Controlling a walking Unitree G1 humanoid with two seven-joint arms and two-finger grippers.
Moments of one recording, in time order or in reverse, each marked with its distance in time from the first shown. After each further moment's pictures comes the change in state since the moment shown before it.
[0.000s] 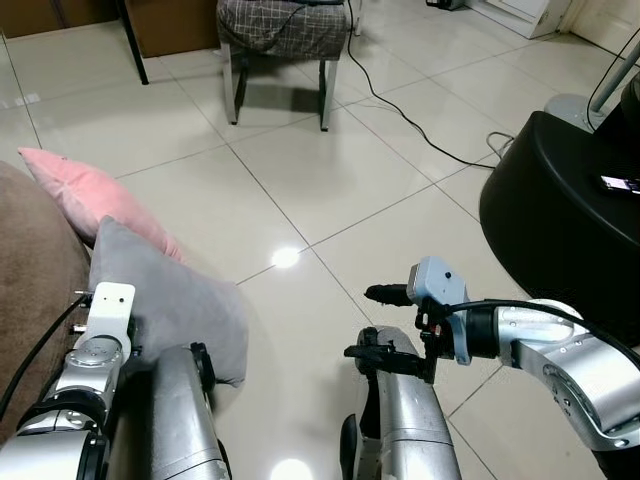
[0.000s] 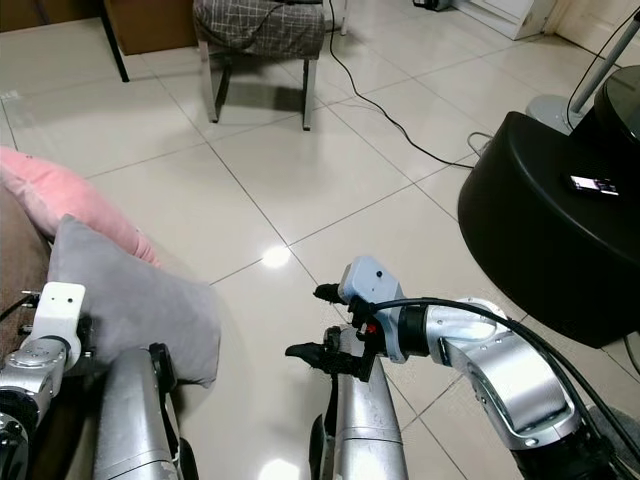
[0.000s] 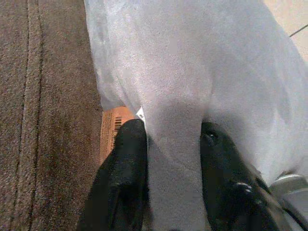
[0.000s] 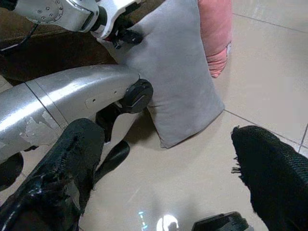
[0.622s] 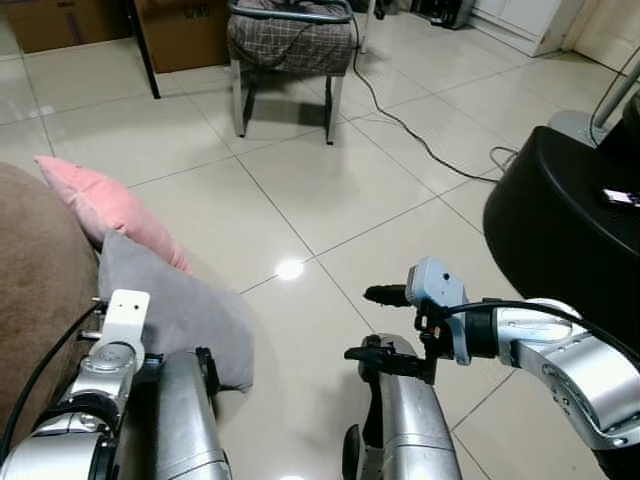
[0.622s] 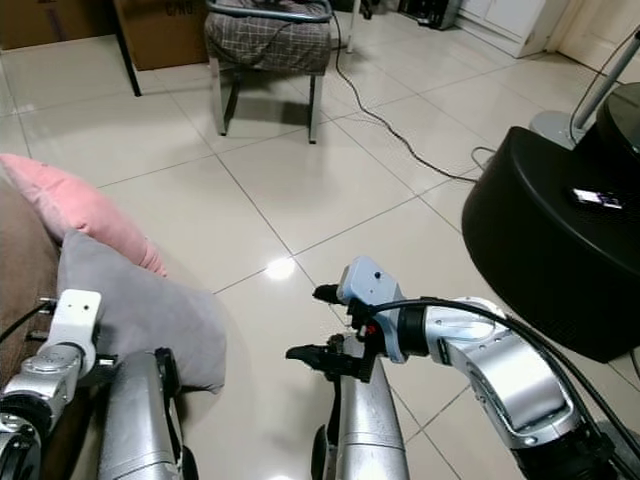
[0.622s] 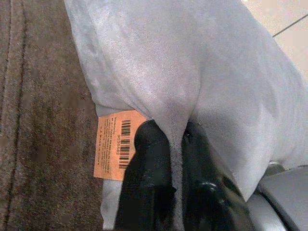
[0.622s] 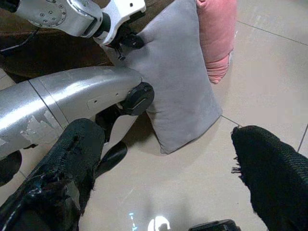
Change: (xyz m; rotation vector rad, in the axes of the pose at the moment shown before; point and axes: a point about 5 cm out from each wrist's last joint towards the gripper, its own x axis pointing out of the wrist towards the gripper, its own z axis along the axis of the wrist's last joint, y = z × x) left arm -0.001 -0.019 -0.007 0.005 0.030 -0.047; right arm 0.001 0.000 -0.002 -0.013 0.011 0.009
